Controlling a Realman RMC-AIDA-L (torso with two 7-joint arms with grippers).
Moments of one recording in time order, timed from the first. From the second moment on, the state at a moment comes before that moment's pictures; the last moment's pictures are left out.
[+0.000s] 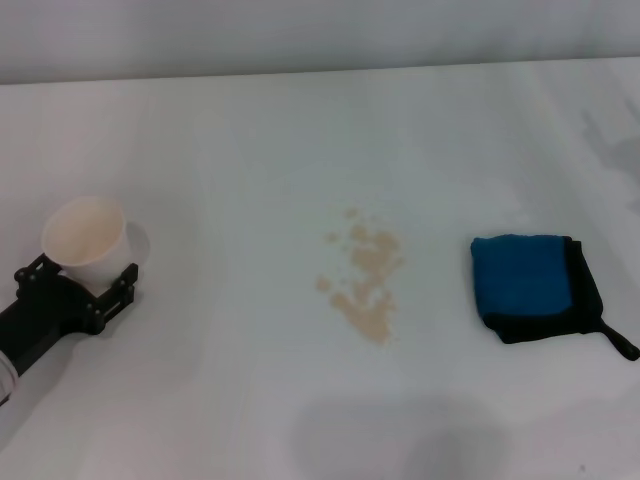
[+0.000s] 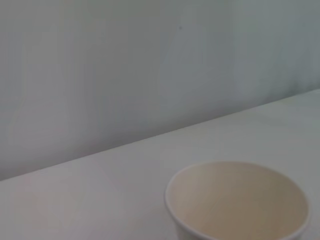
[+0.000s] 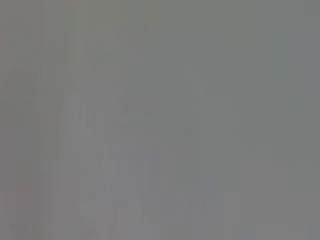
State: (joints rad) left arm -0.39 -2.09 1.13 0.14 -2.15 -1.01 2.70; right arm 0.44 2.00 -0.13 -0.26 1.70 1.25 -2.60
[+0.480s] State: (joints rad) left arm -0.42 -2.09 1.13 0.11 -2.17 -1.00 2.70; right arm 0.44 2.00 -0.13 -0.26 1.69 1.25 -2.60
